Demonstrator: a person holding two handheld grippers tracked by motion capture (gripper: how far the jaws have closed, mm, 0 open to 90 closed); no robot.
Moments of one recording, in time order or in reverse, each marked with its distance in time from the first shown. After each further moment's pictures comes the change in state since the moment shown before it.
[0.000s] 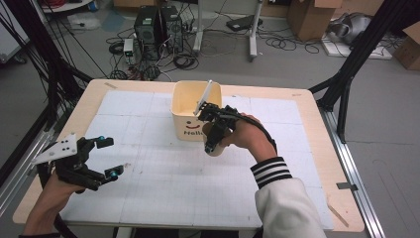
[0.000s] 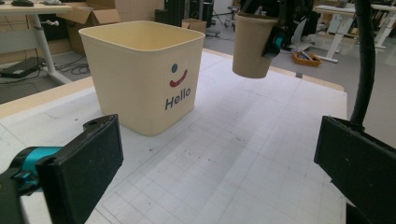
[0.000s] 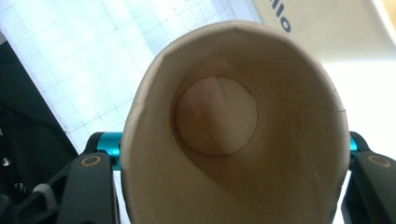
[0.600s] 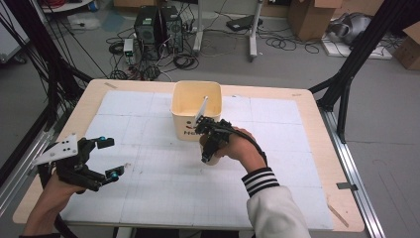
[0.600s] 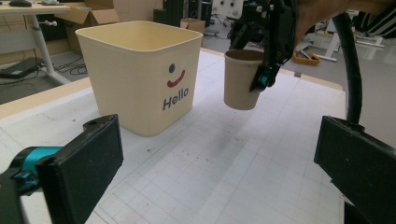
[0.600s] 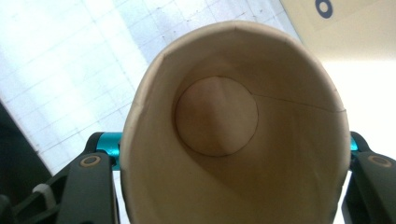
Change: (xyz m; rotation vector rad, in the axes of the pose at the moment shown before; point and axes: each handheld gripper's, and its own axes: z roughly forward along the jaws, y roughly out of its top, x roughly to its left) left arm -0.002 0.001 0.001 0.001 -0.004 0.004; right arm 0.001 -0.003 0.053 0.012 0.009 0.014
